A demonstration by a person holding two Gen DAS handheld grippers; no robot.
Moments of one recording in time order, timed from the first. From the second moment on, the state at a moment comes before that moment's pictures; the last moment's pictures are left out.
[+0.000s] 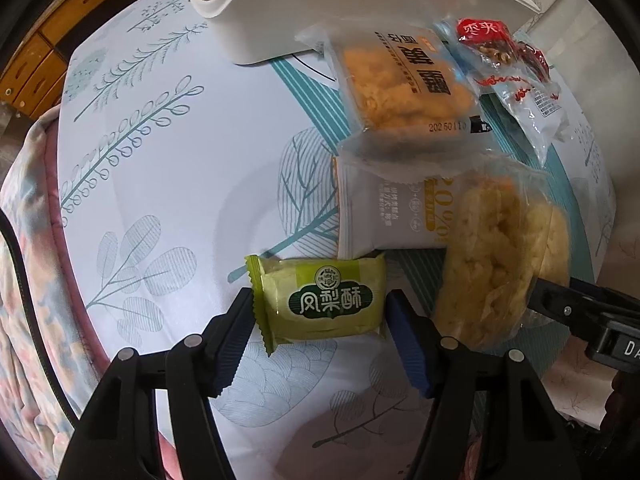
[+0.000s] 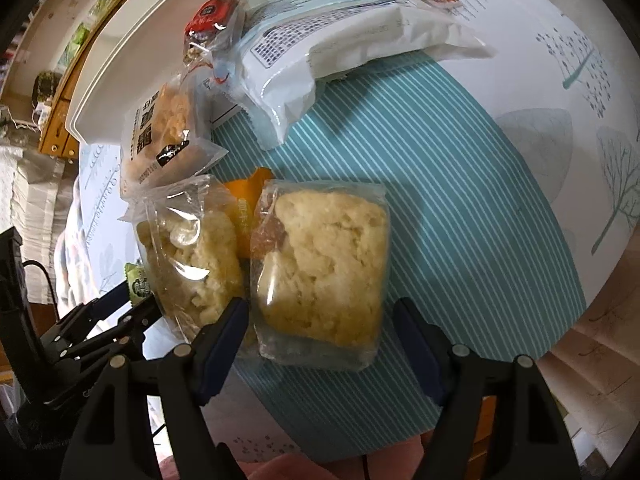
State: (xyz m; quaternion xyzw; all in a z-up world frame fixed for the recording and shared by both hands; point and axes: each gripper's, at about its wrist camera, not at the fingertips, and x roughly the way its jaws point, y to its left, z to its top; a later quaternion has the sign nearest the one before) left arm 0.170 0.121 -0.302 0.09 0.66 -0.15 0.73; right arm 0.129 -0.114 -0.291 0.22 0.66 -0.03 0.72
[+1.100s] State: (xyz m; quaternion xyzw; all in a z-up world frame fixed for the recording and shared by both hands) left arm 0.139 0.159 -0.284 0.06 0.68 -0.14 0.72; right arm 0.088 -0.112 -0.279 0.32 0.68 -0.04 0.66
